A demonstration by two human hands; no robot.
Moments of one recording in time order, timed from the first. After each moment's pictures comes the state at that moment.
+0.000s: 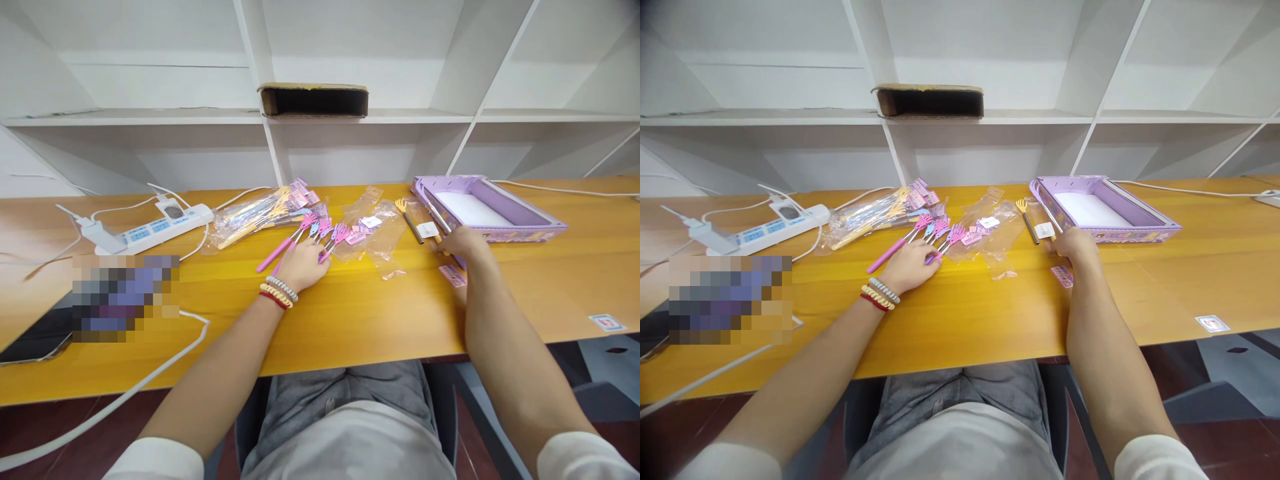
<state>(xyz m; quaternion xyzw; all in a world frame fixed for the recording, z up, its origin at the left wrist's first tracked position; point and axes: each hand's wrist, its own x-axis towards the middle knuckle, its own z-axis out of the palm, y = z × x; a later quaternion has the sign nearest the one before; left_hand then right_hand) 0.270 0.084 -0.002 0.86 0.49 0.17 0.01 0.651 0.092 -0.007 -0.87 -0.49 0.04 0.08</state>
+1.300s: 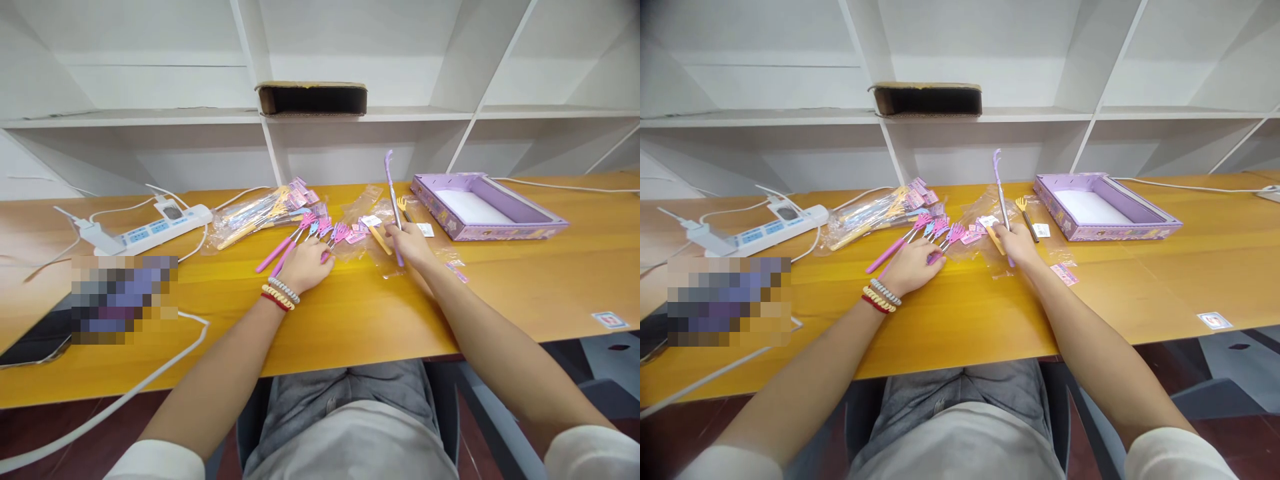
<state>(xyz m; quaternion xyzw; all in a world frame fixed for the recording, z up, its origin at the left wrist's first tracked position) 0.276 0.076 0.005 0.86 0.48 0.18 0.03 0.524 0.080 -0.001 -0.70 -0.52 0.24 0.42</state>
